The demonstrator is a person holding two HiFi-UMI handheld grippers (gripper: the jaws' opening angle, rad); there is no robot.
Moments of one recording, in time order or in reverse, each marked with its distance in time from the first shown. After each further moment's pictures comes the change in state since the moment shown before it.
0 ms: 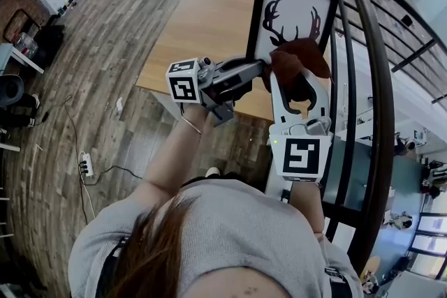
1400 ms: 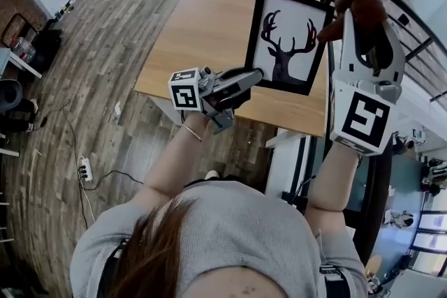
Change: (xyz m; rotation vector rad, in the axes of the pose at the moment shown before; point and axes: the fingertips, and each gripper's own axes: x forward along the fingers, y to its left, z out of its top) left arm -0.008 0.012 -0.009 -0.056 -0.011 0.013; right arm -0.001 -0.157 0.097 -0.208 -0.156 -0.394
